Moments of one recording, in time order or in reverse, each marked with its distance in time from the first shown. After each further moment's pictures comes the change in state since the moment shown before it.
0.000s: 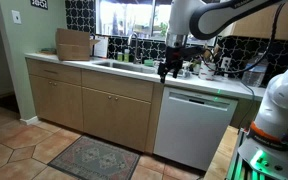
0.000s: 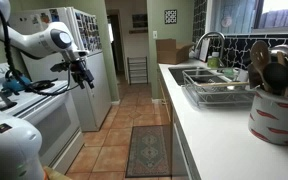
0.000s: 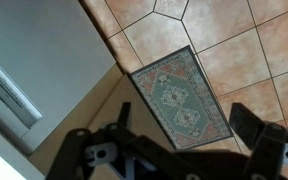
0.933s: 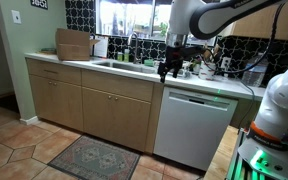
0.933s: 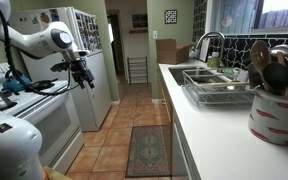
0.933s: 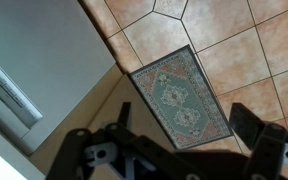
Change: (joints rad) arm 0.007 0.000 -0.011 0.000 -0.002 0.002 0.003
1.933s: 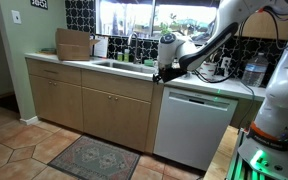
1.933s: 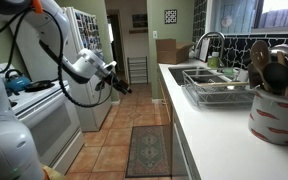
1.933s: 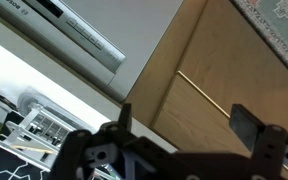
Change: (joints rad) arm -0.180 0.381 -0.080 0.082 -0.940 0.204 0.768
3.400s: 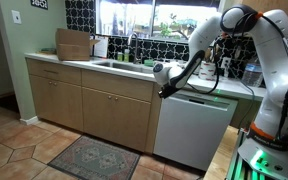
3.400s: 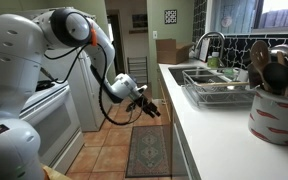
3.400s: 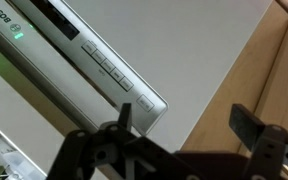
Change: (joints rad) arm 0.128 0.492 -0.396 0.294 -0.103 -0.002 -0.017
